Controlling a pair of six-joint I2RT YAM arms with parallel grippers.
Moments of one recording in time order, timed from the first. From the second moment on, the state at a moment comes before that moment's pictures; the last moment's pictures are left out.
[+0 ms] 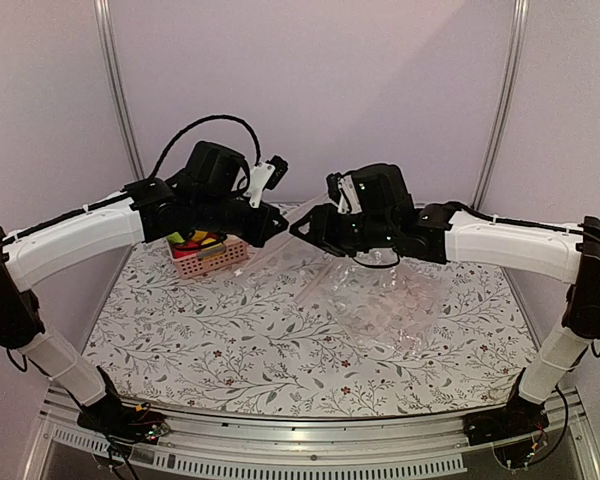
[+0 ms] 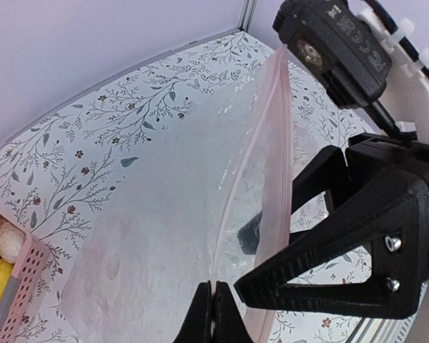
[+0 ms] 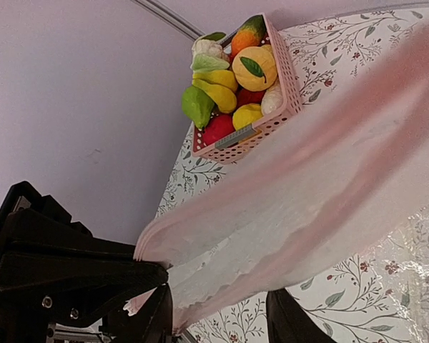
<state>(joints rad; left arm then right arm) -0.83 1.53 1.41 -0.46 0.02 -0.16 0.90 1.68 1.37 -0.10 -0.12 0.86</state>
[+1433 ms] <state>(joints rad) -0.84 1.37 1.35 -0.44 -0.39 0.05 0.93 1.61 1.37 -0.20 0.08 0.83</state>
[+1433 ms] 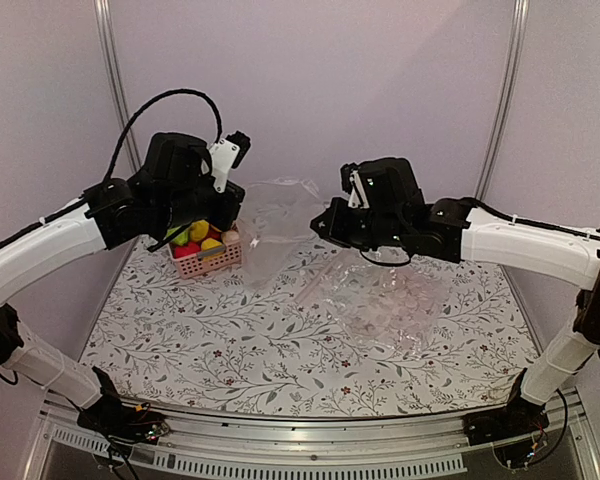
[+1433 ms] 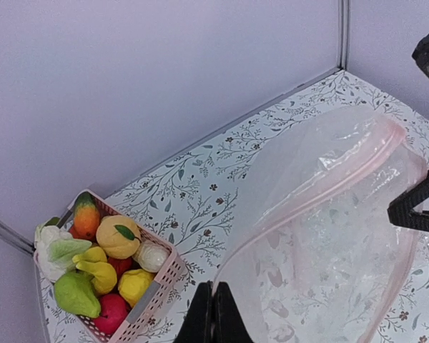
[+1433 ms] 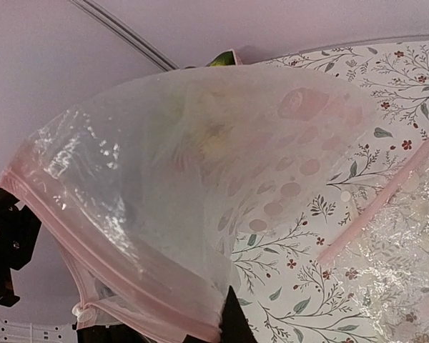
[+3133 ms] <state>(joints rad) -0.71 1.48 1.37 -0.42 0.00 -0.22 0.95 1.58 1.49 -0.41 0.11 0.49</state>
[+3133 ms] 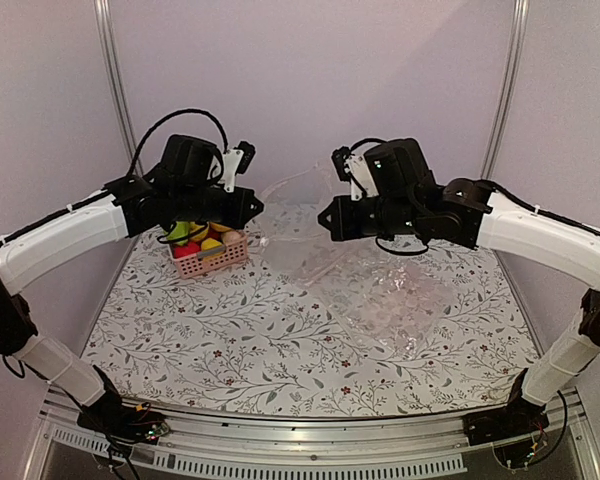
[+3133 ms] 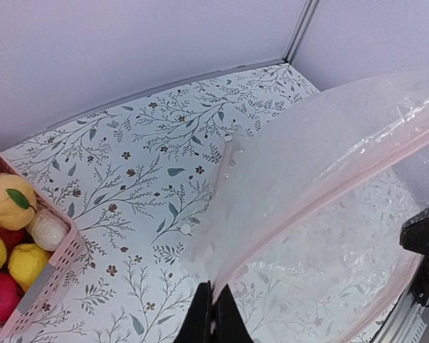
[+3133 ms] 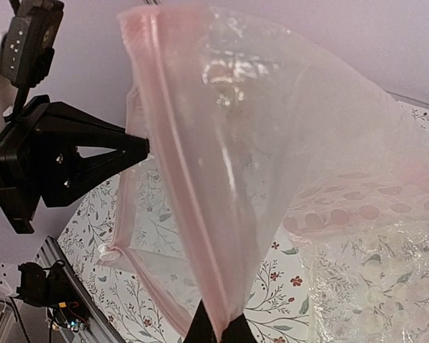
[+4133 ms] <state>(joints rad) -0.78 1.34 1.25 -0.26 0.08 -0.40 0.95 1.44 1.55 -0.55 -0.13 0.25</state>
